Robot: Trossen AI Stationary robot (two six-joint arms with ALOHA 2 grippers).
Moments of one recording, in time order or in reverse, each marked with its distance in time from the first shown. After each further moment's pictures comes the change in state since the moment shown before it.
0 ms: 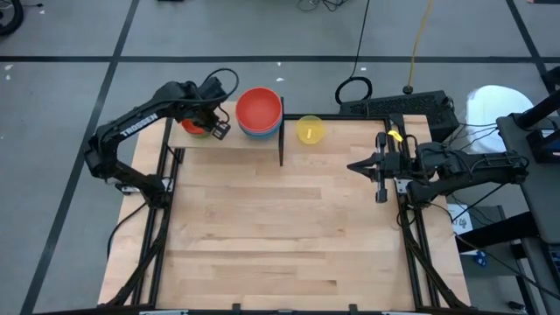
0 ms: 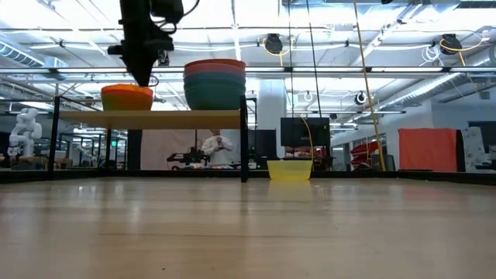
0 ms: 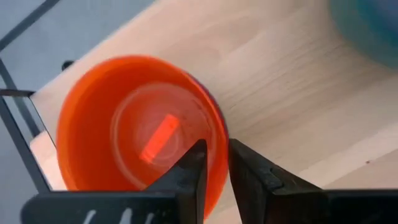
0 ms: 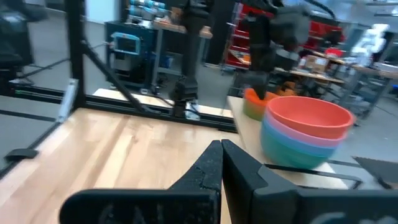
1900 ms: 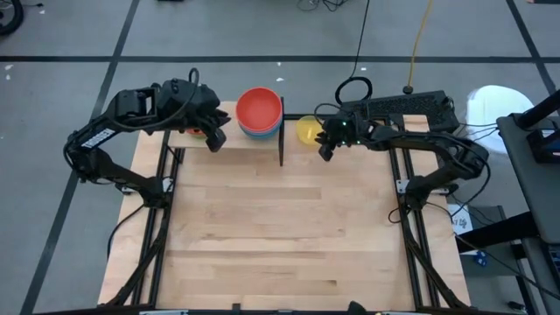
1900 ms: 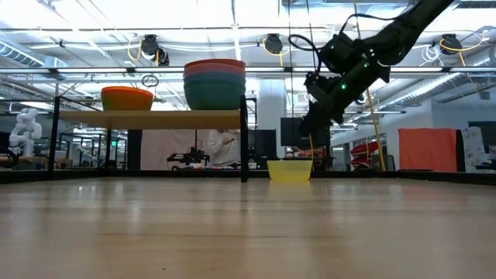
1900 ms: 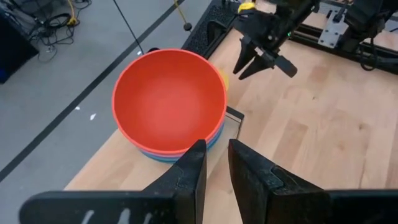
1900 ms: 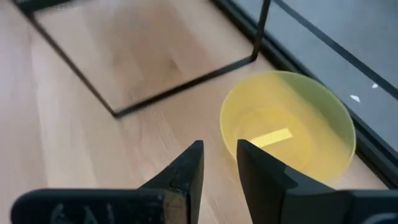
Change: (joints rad) left arm -0.395 -0.102 0.368 0.106 -0.001 0.135; right arm -0.735 0.810 0.000 0.243 -0.322 0.135
